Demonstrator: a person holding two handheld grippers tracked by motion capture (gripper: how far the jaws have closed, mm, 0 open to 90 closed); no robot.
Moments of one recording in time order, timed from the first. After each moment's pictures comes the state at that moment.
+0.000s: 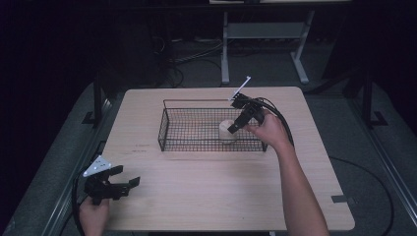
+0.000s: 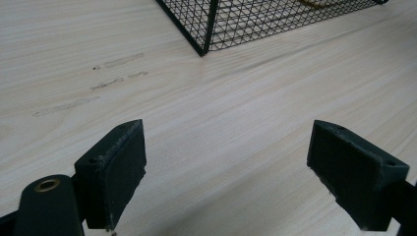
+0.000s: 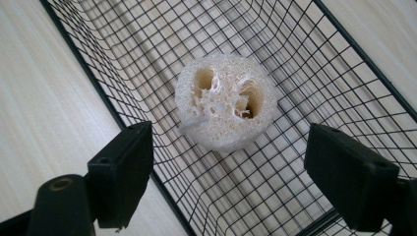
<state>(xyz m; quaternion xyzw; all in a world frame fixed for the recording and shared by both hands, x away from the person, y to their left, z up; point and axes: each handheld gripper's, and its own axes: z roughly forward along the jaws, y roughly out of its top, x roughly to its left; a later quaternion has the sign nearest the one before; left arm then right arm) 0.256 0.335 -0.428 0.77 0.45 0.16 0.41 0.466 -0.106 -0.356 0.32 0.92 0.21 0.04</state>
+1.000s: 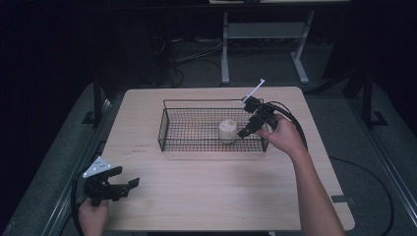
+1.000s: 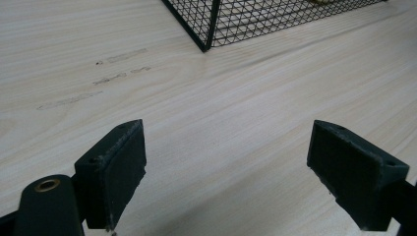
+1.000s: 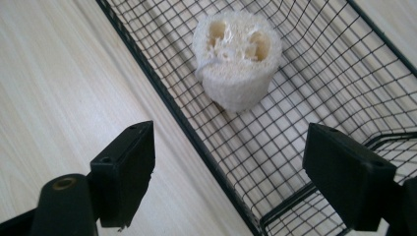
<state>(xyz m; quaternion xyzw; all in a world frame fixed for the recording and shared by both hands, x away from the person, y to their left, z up) 0.254 0.336 -0.429 0.77 0.45 0.16 0.41 0.438 -0.136 -0.346 0.32 0.92 0.22 0.04</state>
